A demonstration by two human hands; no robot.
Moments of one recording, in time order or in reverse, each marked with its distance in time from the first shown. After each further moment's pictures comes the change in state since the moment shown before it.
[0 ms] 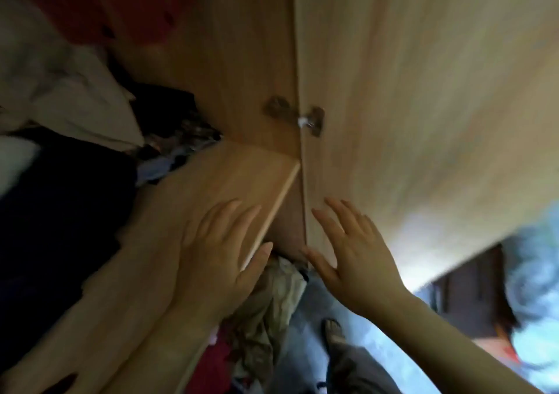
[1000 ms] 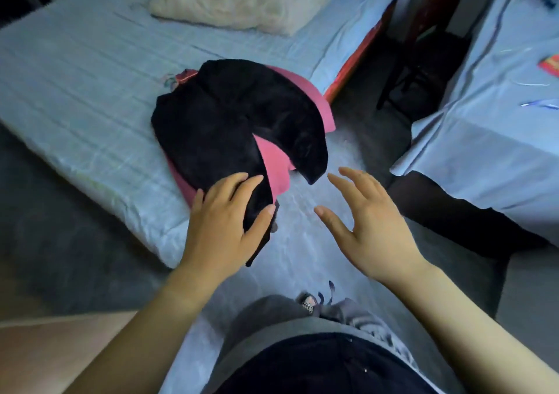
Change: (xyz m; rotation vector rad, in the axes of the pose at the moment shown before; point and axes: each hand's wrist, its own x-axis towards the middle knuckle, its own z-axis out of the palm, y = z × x) left_hand -0.154 0.648 0.191 -0.441 -0.697 1.173; right_hand -0.607 0.183 -0.264 -0.240 0.499 1.431
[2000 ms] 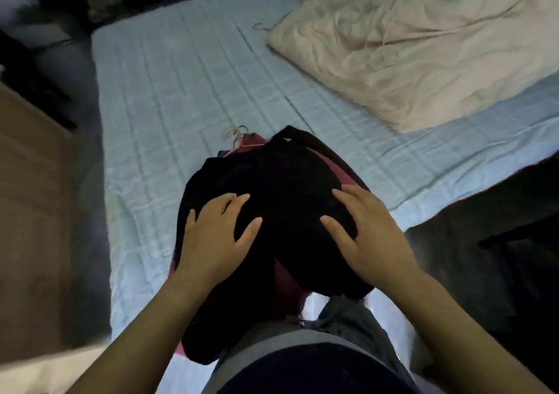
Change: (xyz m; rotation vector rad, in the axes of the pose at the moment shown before) left_hand 0.384 -0.109 0.024 0.090 0.054 -0.598; right_hand 0.507 0.089 0.018 0.090 -0.312 -0.327
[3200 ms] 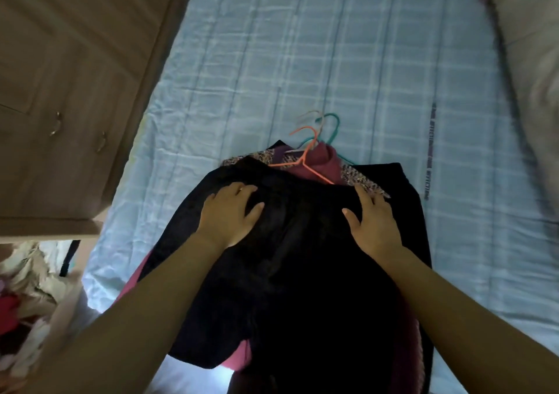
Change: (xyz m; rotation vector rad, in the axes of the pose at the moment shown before) left_hand 0.236 -0.144 0.134 0.000 -0.193 -0.735; right_hand 0.416 0.107 0.242 -0.129 -0.701 -0.209
